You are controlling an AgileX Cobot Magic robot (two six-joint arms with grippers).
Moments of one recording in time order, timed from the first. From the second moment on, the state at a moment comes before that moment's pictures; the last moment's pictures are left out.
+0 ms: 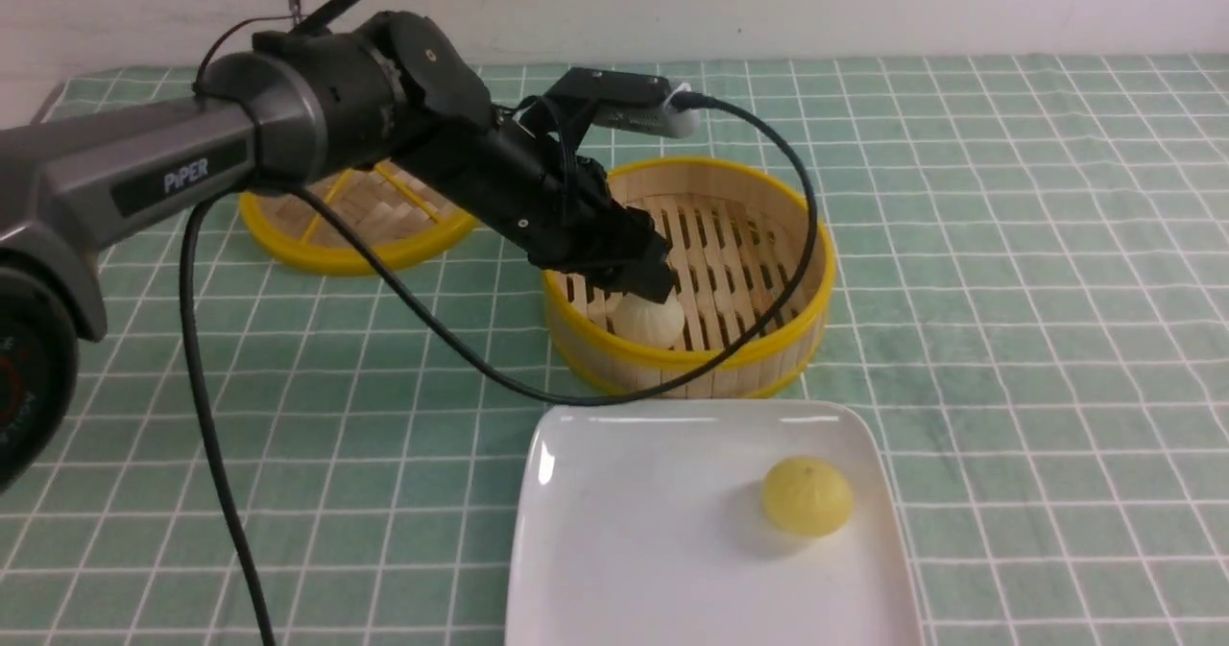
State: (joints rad) right arm 0.37 0.61 -1.31 0.17 1.17 -0.37; left arm -0.41 2.03 -1.60 -0.66 0.77 0.70
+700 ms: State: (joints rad) right arm 0.37 0.61 -1.31 0.21 1.19 -0.36; left arm -0.47 2.03 -1.60 -0.42 0.64 0.56
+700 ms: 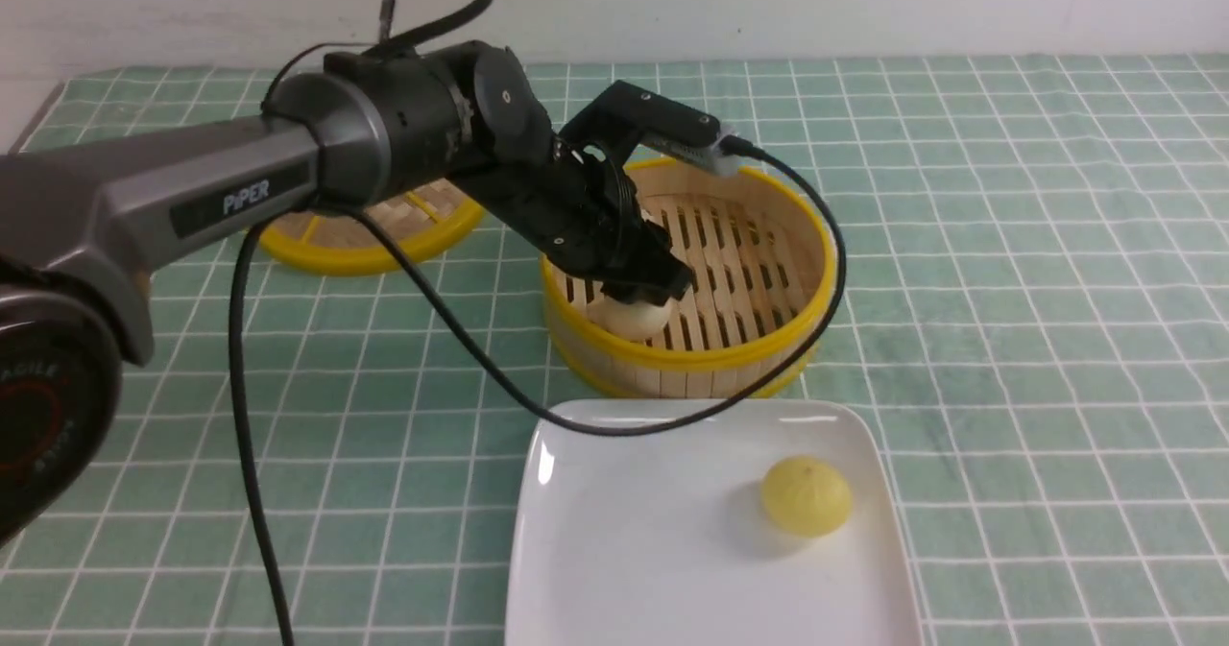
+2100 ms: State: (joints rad) right arm 0.37 0.61 -1.31 0.22 1.19 -0.36; left arm -0.47 2.10 -1.60 -0.44 0.67 0.51
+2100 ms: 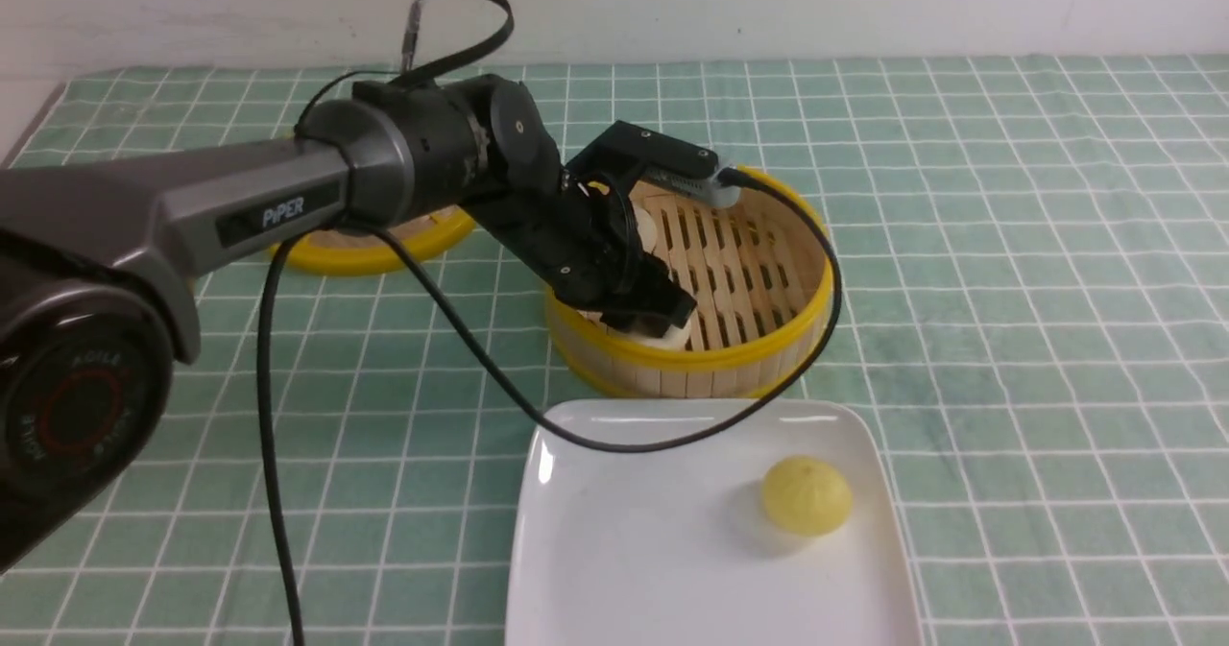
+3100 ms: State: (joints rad) right arm 0.37 0.61 -1.31 0.18 1.19 -0.36; left arm -0.47 1.61 -1.58 -0.47 1.21 0.49
